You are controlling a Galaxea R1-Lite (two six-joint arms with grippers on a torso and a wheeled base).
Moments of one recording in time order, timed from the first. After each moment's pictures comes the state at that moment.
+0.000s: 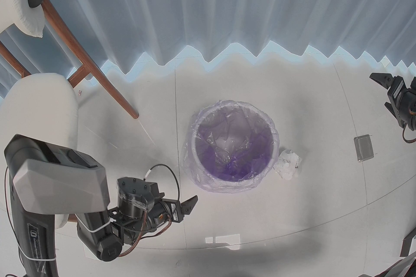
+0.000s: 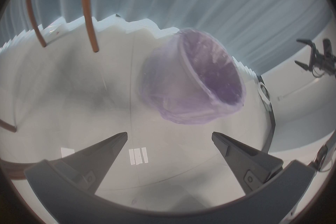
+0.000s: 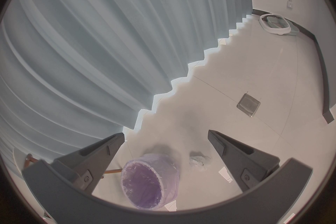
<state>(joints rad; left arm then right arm) -0.56 2.26 -0.41 -1.40 0.06 -0.39 -0.02 1.34 -0.84 -0.28 0.04 0.69</state>
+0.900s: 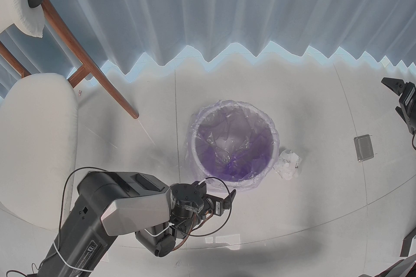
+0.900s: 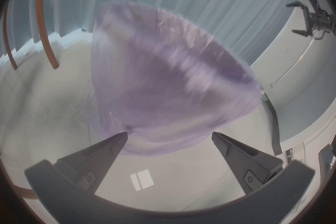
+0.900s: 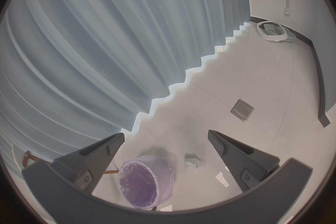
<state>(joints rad) -0.67 2.65 -0.91 -1.48 0.11 -0.21 -0.06 1.23 -0.77 -0.26 0.02 0.66</state>
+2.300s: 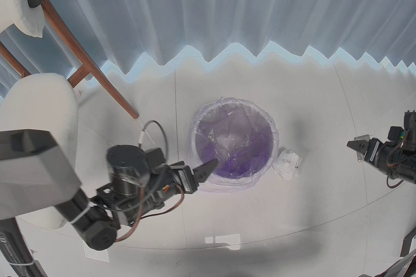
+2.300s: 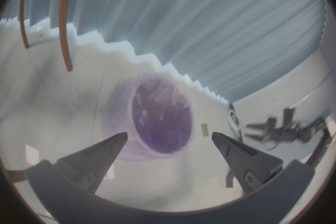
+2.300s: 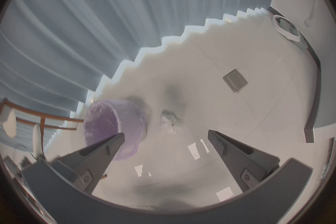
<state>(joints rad) -0.62 2.05 -0.56 -1.30 -0.03 -0.52 0.03 1.41 -0.54 -0.34 0.05 0.46</state>
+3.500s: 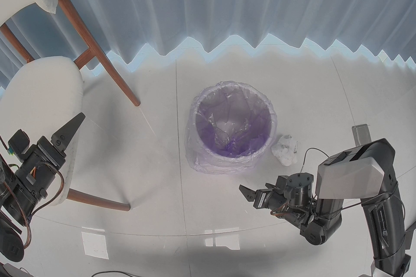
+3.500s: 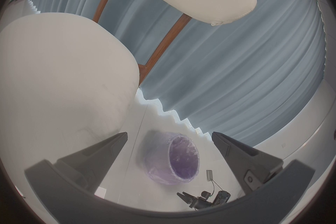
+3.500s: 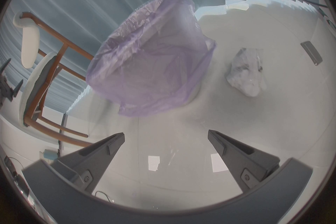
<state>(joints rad) -0.17 1.36 -0.15 -1.33 -0.11 -0.67 0.54 2.51 -0.62 -1.50 -0.04 0.43</state>
